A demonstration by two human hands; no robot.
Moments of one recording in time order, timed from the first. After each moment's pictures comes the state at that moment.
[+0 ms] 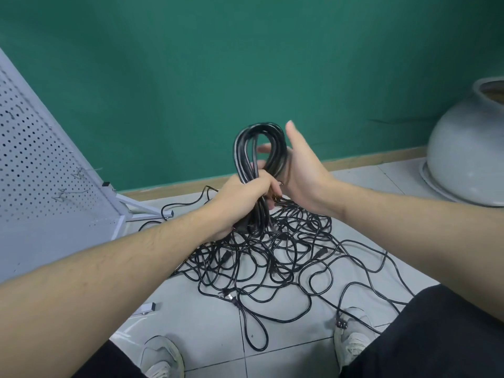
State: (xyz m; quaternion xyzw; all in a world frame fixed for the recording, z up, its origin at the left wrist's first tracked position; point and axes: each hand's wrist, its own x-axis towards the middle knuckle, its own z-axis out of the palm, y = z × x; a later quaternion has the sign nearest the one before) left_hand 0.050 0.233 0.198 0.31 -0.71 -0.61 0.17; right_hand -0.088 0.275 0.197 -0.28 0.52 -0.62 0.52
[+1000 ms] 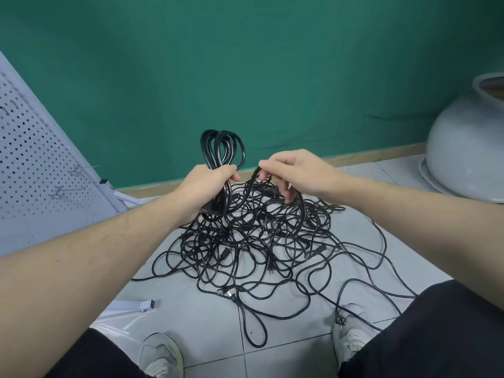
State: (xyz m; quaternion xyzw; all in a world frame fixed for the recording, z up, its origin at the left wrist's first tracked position) left_hand 0.069 0.187 0.202 0.48 -0.71 -0.49 0.15; right_hand -0.099 0.298 0.204 -0.51 0.66 -0.42 0.35
